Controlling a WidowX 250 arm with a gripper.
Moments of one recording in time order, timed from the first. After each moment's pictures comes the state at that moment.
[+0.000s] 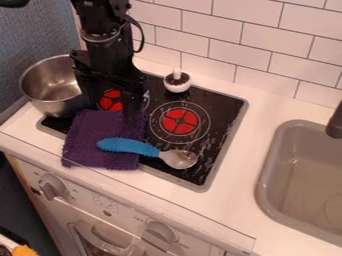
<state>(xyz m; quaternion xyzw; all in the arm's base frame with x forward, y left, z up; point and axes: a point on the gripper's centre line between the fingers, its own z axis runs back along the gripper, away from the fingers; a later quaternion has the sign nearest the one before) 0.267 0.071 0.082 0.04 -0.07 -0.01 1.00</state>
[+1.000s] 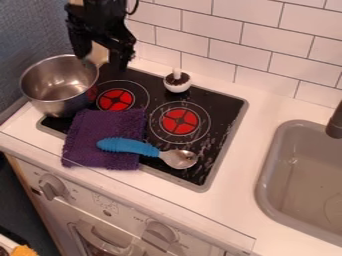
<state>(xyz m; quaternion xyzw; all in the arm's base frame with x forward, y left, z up) 0.316 0.119 0.107 0.14 -0.07 -0.03 0.99</state>
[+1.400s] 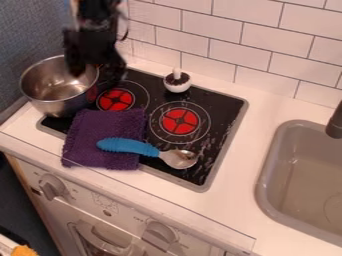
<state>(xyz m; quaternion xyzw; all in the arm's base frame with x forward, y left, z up) 0.314 0.145 0.062 0.14 -0.06 -0.01 0.99</state>
